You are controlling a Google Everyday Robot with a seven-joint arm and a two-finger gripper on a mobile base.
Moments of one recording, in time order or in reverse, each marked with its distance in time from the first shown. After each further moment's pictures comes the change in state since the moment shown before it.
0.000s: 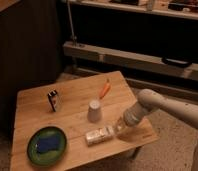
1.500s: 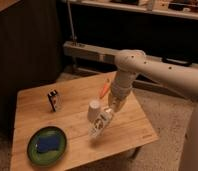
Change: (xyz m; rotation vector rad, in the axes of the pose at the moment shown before) arm -0.087 -0.022 -0.117 -0.131 0.363 -0.314
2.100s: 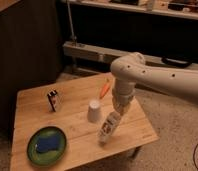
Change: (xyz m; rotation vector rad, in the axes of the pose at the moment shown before) arm 0.000 0.022 -0.001 0.001 0.206 -0.007
